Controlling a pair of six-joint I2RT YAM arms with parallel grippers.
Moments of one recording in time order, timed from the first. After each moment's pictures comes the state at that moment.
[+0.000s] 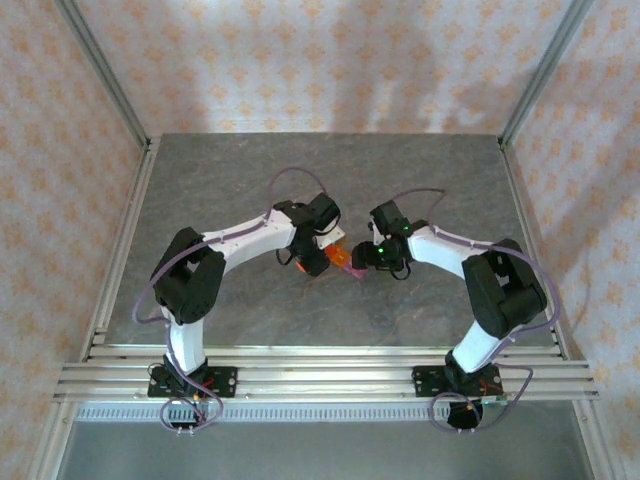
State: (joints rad) left arm -0.67 1.89 1.41 -0.88 -0.01 0.13; right arm 0.48 1.66 0.93 -0.48 -0.20 0.43
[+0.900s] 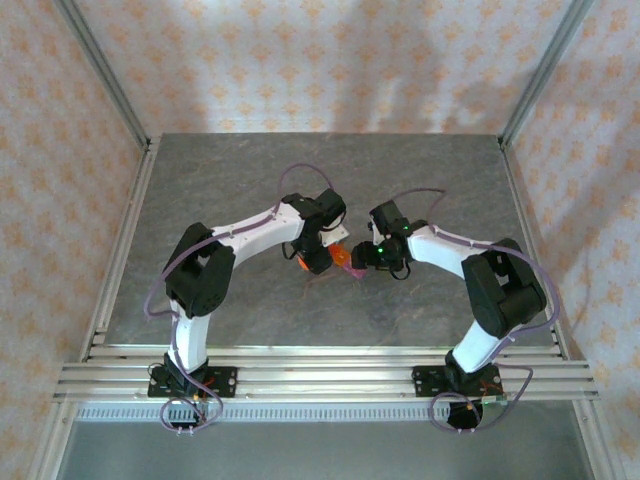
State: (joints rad) left arm -0.67 1.97 1.53 -0.99 -0.01 0.17; right arm 0.48 1.66 0.94 -0.48 -0.20 0.43
